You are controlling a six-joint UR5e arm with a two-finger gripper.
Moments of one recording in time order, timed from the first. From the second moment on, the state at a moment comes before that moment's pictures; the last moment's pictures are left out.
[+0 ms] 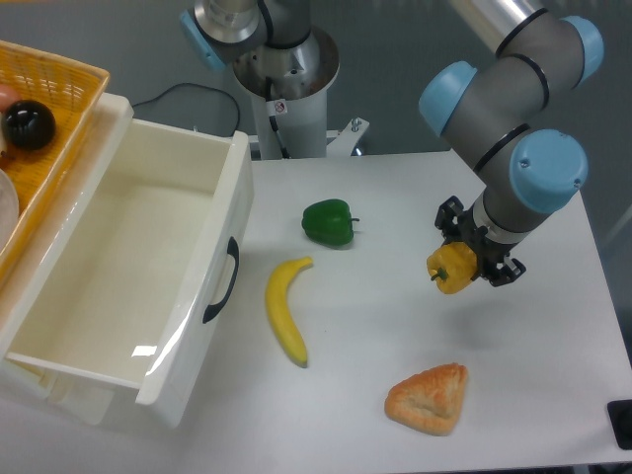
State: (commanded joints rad) arm 2.71 -2.04 -1.31 -1.50 1.58 1.52
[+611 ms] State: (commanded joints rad) arm 2.69 -1.88 -1.38 -1.55 1.44 1.47
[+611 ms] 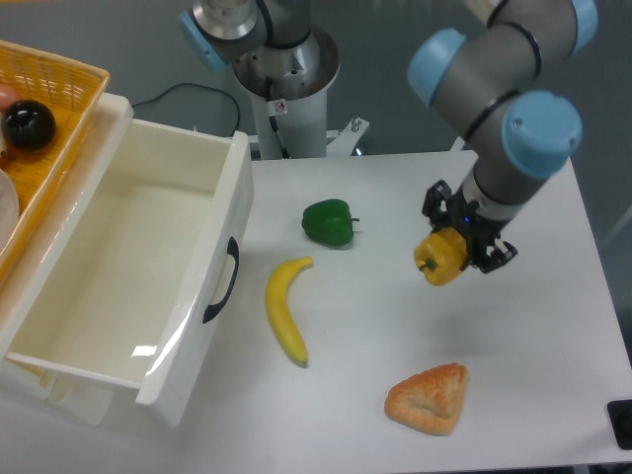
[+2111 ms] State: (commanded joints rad) arm 2.49 -1.66 -1.45 -1.58 1.02 0.94
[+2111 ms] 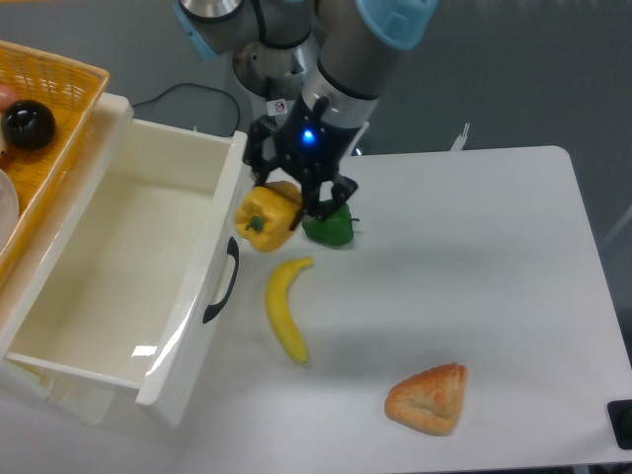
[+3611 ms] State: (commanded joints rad) arm 2.21 -1.76 -1.48 -1.42 1.12 1.06
